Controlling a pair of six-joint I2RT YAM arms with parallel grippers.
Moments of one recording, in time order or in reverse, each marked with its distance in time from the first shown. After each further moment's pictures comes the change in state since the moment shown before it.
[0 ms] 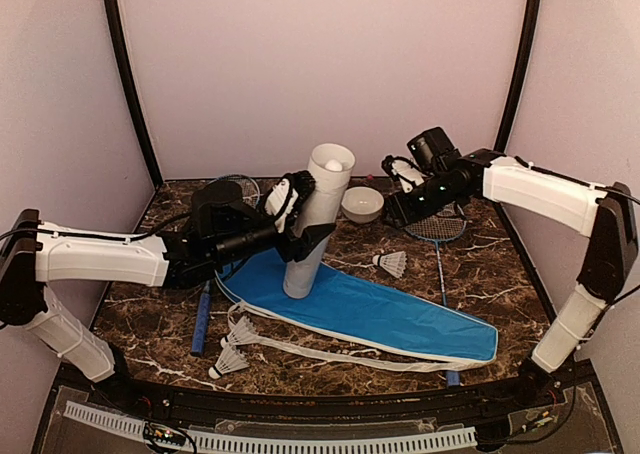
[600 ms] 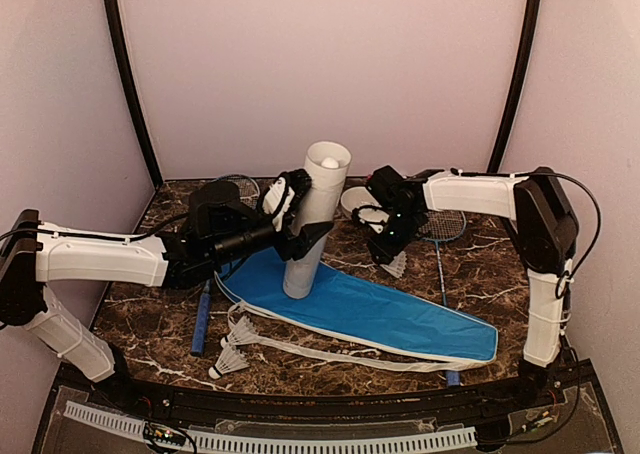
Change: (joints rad) left arm 0.014 -0.007 -0.017 0.024 0.006 -0.016; right arm 0.048 0.406 0.162 -0.141 0.072 -0.280
